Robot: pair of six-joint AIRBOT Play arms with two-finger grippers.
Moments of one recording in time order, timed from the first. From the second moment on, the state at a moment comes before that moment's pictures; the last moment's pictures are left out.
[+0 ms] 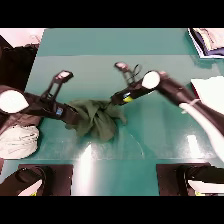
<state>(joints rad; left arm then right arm) -0.43 -0.90 1.04 1.26 -1.27 -1.52 0.53 -1.45 1.34 -1.09 1.01 1.49</state>
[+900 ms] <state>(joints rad) -0.43 -0.90 1.99 1.46 -1.42 -1.52 -0.09 -0.87 1.91 -1.26 1.22 1.49</state>
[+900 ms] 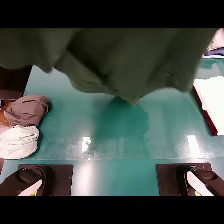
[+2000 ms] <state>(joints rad) -0.19 -1.36 1.45 1.44 -1.13 -1.46 -0.02 -1.40 1.60 -1.14 1.16 1.50</state>
